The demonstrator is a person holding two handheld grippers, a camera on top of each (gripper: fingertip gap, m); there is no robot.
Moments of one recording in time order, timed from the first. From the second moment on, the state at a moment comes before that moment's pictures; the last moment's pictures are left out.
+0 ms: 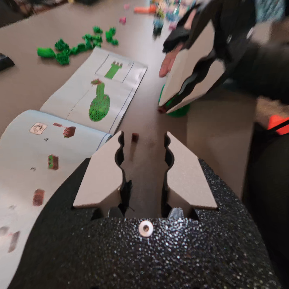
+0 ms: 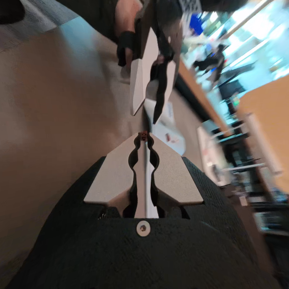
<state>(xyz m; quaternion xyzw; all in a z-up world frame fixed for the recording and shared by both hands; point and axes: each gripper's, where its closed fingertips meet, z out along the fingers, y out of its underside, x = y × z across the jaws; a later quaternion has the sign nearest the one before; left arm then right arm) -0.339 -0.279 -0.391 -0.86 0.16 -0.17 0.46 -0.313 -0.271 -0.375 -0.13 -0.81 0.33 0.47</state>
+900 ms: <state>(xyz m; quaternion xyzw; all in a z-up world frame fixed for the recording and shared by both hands) -0.297 -0.287 -0.326 -0.66 0.37 -0.03 0.65 -0.294 -0.298 -0.316 -0.38 -0.61 0.70 0.07</state>
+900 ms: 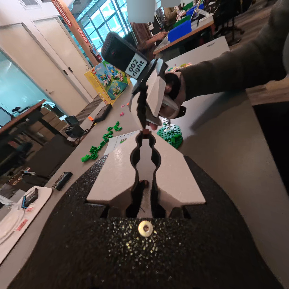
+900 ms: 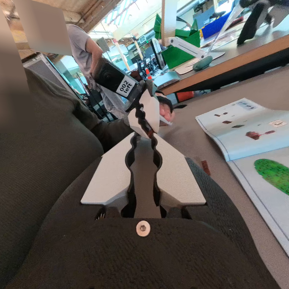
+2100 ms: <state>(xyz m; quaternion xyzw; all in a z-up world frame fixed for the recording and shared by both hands) -0.293 -0.289 -0.329 -0.69 0.29 -0.20 0.63 -0.296 -0.298 -0.324 -0.18 -0.73 0.50 0.43</state>
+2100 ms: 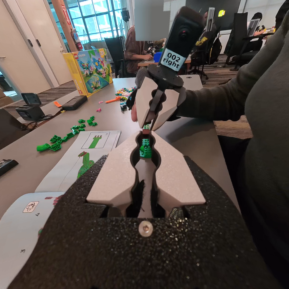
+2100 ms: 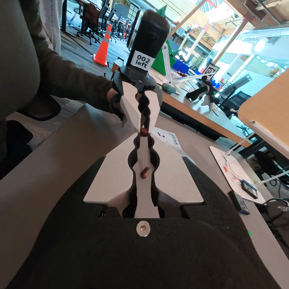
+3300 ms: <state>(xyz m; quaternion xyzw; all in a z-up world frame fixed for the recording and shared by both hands) -0.292 -0.291 -0.326 -0.67 0.31 -0.16 0.66 -0.297 -0.300 -0.325 -0.34 -0.65 0.66 0.16</state>
